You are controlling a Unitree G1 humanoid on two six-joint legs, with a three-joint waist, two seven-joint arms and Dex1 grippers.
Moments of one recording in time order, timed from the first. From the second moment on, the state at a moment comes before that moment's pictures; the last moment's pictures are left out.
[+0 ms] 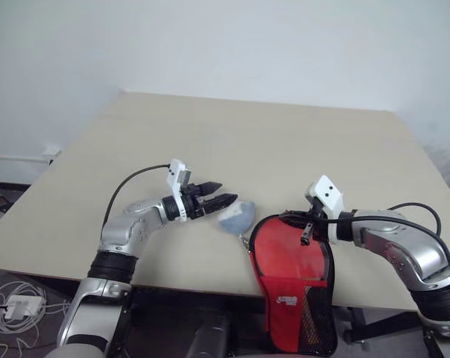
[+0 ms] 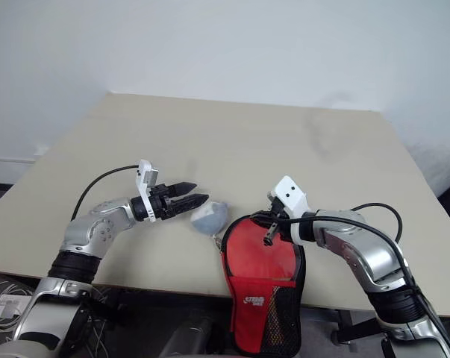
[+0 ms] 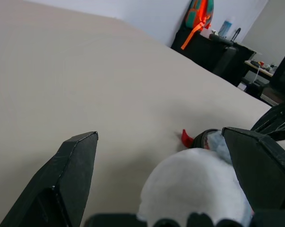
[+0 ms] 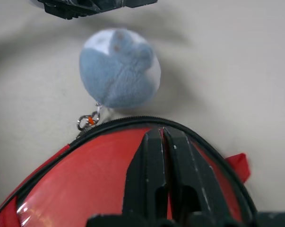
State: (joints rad) left arm -0.52 0.45 -0.07 0.32 -0.62 0.51 -0.89; right arm -0.35 -0.63 0.19 -0.38 0.47 0.89 0.65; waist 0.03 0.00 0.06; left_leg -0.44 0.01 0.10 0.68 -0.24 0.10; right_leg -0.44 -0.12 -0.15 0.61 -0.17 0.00
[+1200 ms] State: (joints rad) left arm -0.38 0.38 -0.08 0.19 -0.53 0.65 -0.93; right arm -0.19 -0.56 0.28 -0.32 0.33 0.69 0.67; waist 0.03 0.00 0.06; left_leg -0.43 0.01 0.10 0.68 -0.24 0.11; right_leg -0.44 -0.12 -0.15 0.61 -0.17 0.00
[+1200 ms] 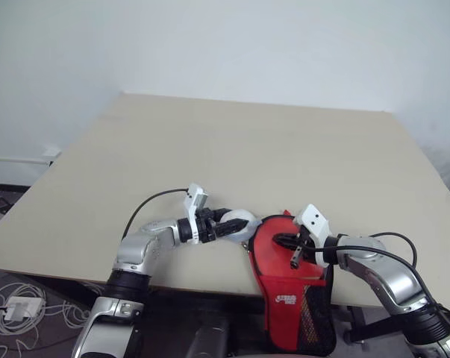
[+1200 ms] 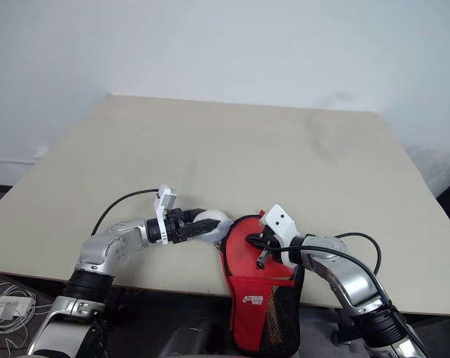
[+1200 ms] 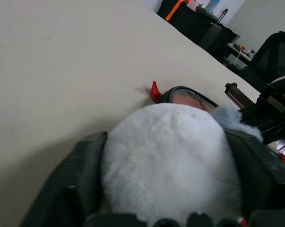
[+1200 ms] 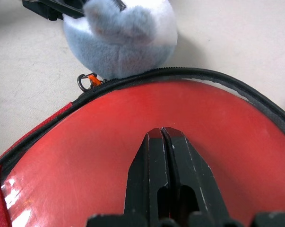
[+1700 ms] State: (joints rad) left arm -0.33 0.35 -0.05 0.11 -0.54 0.70 -0.92; right arm -0.17 -0.57 0.27 -0.32 0.31 0.68 0.68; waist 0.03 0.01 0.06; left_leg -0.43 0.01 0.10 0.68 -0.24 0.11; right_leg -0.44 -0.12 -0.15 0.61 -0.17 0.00
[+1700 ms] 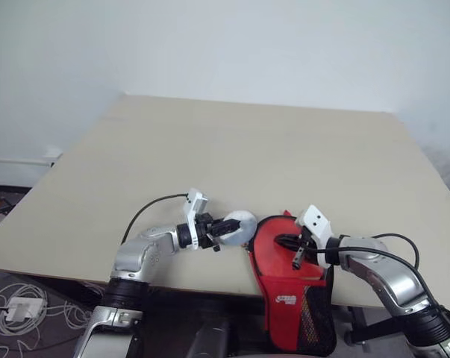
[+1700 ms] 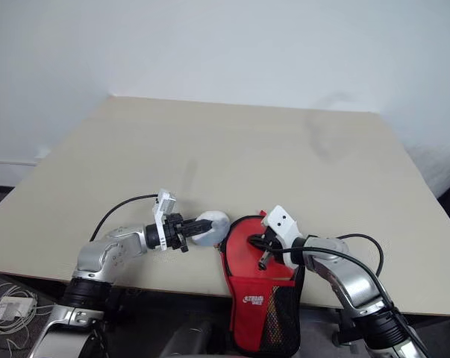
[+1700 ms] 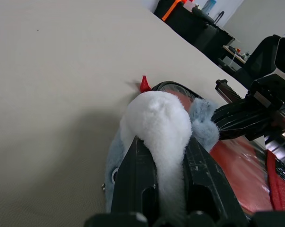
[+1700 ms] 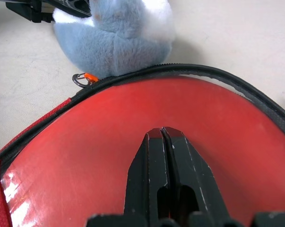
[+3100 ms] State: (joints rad) left arm -0.75 0.26 -0.05 0.70 -0.34 0.39 -0.88; right arm -0.15 -0.57 0.27 -0.31 0.27 0.63 0.69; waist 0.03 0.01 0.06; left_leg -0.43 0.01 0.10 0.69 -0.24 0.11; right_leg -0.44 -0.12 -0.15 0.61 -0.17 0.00
